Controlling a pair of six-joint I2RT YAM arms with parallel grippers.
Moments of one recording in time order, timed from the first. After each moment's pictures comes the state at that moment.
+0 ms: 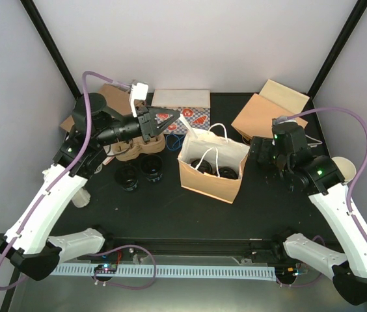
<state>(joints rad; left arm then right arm) -0.54 1.12 1.42 -0.30 0.68 -0.63 0.48 0.97 1.25 -0.99 0.31 0.43</state>
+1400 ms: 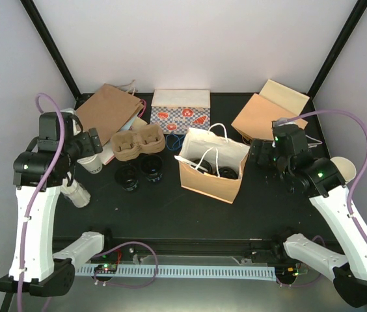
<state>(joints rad) -0.10 1.00 1.56 -1.27 -0.21 -0.31 0.48 0.95 1.23 -0.99 0.29 0.43</state>
